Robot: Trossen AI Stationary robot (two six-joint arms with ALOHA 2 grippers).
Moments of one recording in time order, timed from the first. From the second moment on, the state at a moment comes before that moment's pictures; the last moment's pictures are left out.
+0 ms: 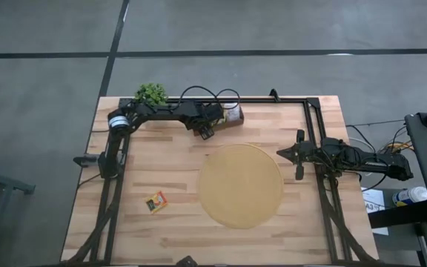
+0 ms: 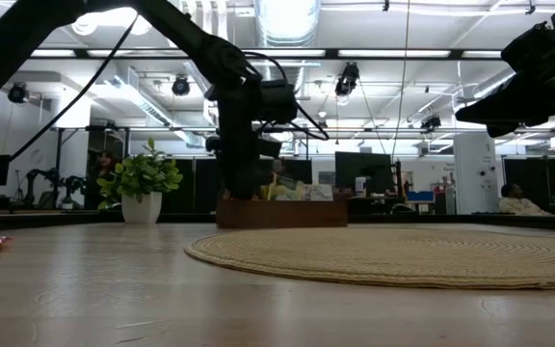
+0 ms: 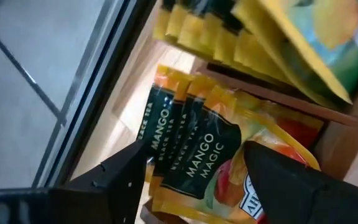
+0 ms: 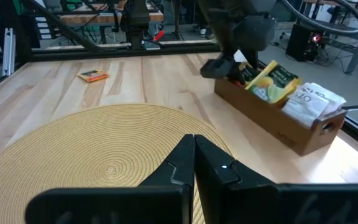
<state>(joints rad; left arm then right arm) 0.39 2.02 1.50 -0.74 -0.53 -0.10 -0.10 0.04 0.09 -0.26 0.05 0.04</state>
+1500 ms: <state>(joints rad) 0.39 2.01 1.72 -1.07 -0.18 -0.10 -0.10 0.04 0.09 -0.26 0.05 0.04</state>
